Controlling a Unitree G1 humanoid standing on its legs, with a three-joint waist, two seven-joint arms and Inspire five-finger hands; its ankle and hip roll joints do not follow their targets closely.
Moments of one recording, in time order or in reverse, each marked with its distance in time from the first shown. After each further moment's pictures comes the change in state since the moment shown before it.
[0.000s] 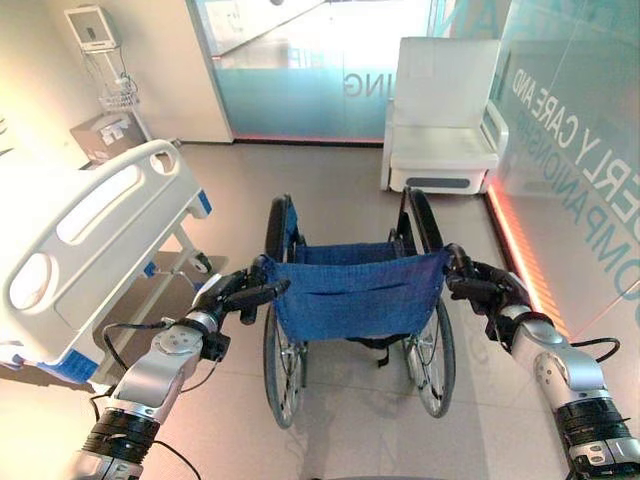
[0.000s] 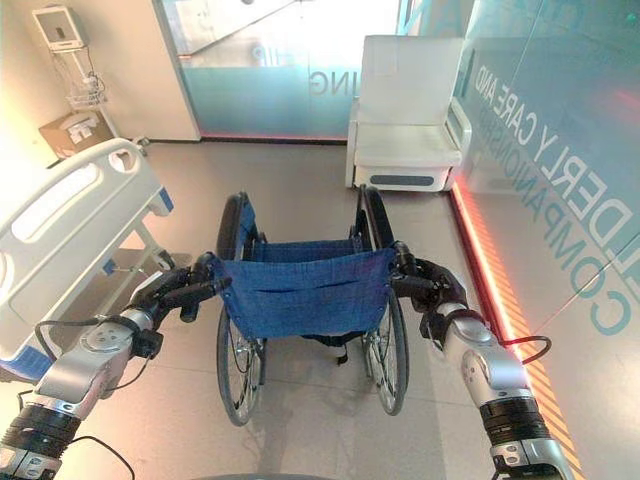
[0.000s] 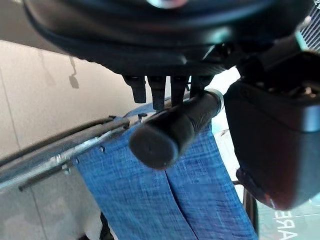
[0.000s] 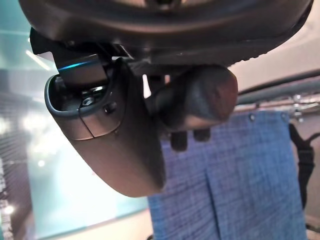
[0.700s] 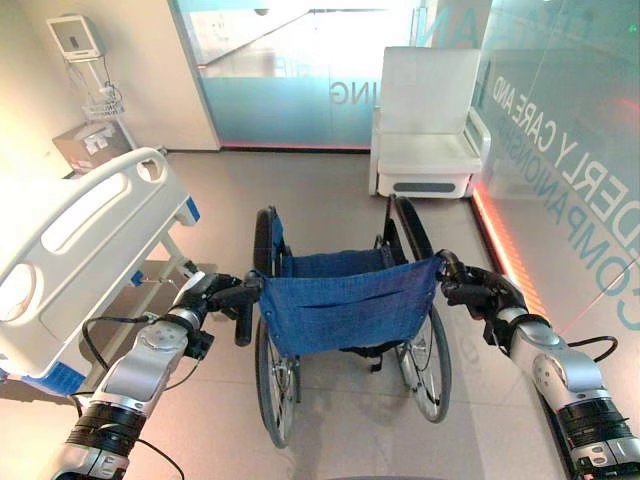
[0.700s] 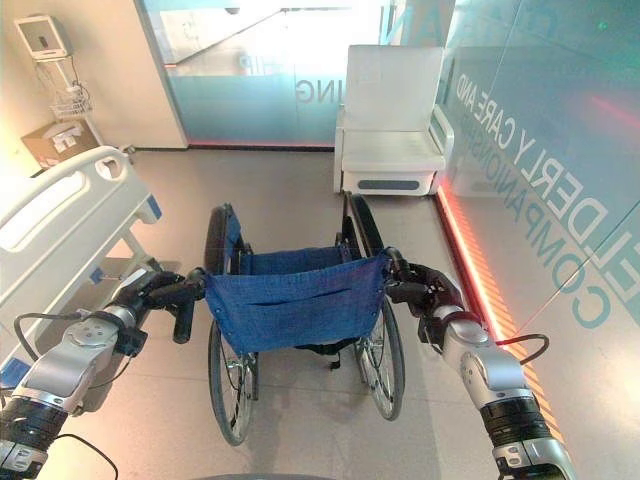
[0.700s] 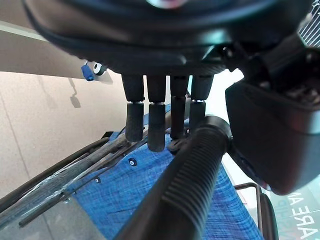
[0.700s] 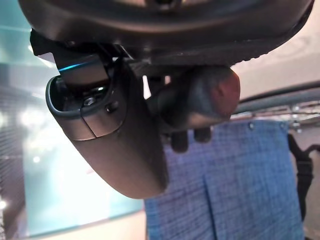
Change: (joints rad) left arm -0.024 0.056 -0.004 0.061 0.033 -0.001 -0.017; right arm 0.002 -0.024 0.032 -0.002 -0.001 0.011 0.017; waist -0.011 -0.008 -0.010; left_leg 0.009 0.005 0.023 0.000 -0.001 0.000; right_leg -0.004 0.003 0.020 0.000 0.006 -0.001
